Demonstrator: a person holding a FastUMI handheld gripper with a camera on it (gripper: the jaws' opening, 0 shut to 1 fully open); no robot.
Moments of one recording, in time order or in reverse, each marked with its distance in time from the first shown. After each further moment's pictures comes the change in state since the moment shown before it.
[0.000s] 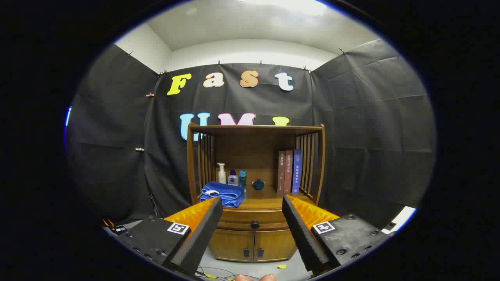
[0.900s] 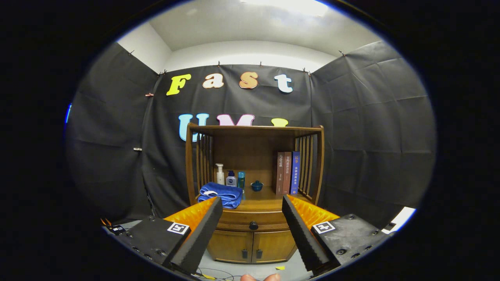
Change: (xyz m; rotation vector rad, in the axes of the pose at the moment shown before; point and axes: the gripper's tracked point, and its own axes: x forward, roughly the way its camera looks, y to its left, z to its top) arm 0.000 0.004 0.001 -0.013 -0.028 -0.012
